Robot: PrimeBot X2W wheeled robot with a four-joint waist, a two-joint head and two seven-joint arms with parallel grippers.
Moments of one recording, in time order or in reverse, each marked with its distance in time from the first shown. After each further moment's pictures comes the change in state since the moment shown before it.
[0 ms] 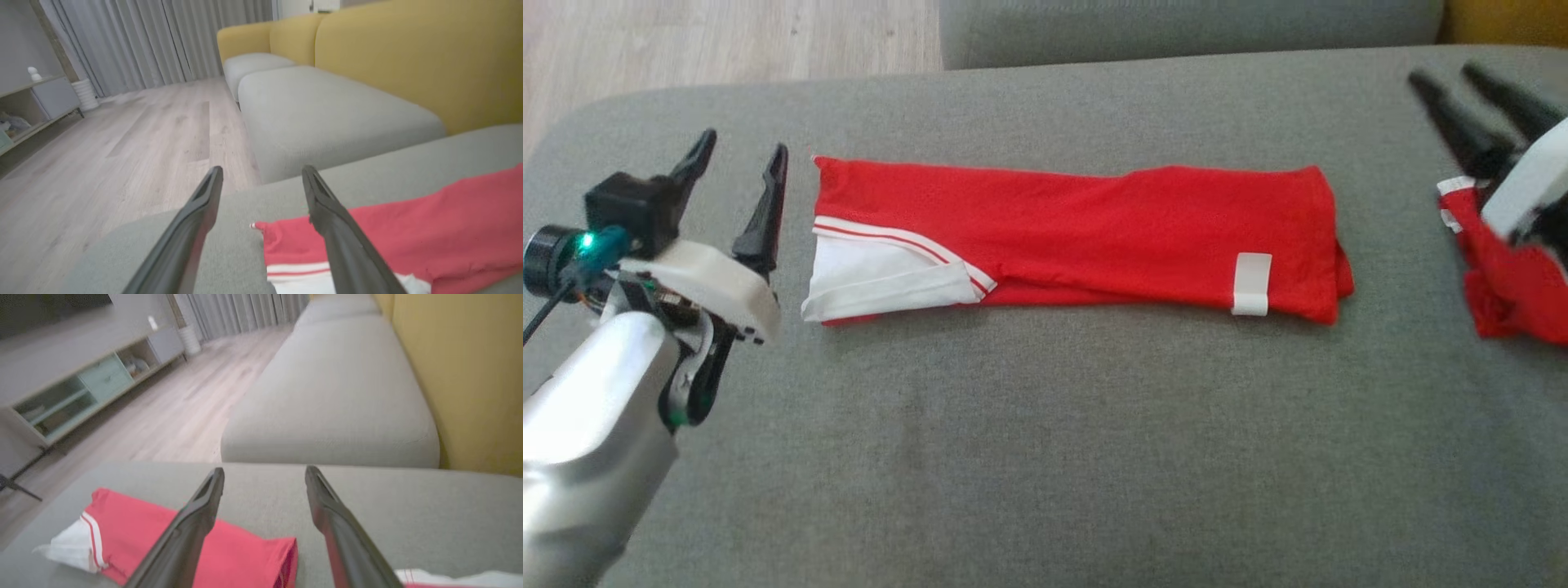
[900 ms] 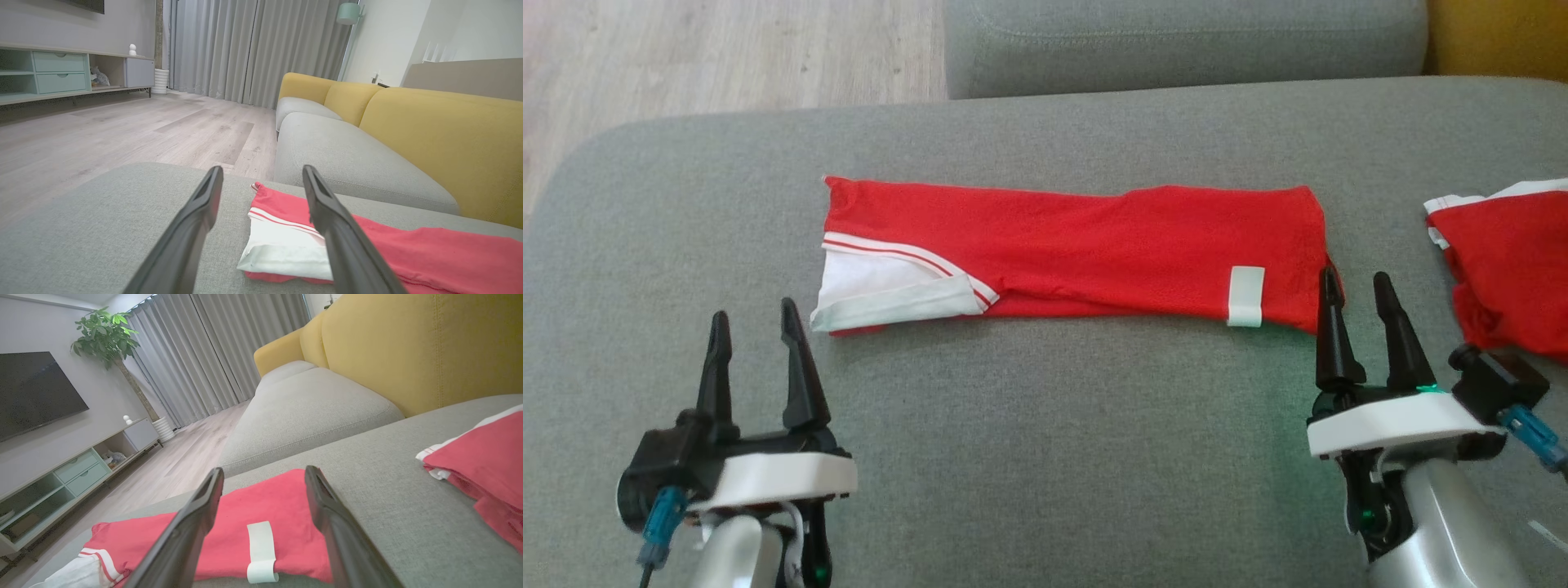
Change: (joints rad) left arm 0.579 -0.423 0.554 -0.232 0.338 0.029 -0.193; right arm 0.699 0.697 -0.816 -0.141 -0.809 0.000 -0.326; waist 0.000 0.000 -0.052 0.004
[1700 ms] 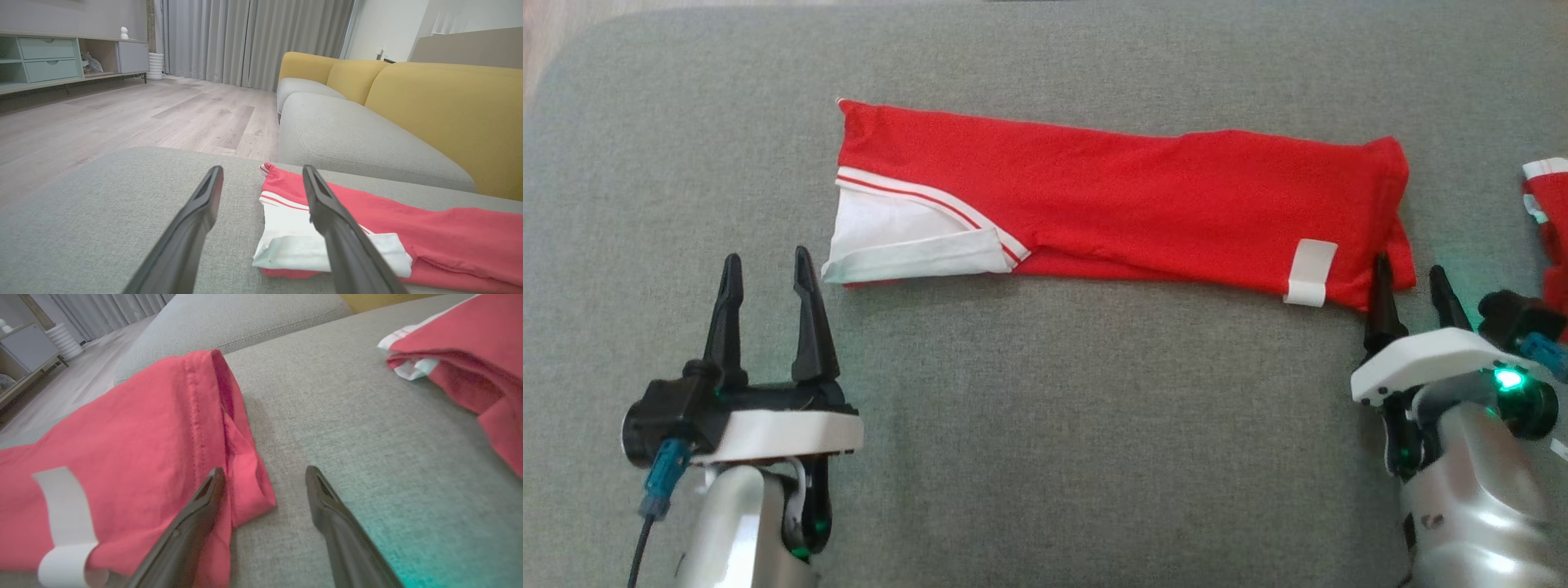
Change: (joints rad) left arm -0.100 -0.107 0.134 0.072 0.152 -0.181 0.000; right arm -0.257 0.006 -0.280 0.424 -0.256 0.000 0.066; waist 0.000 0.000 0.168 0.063
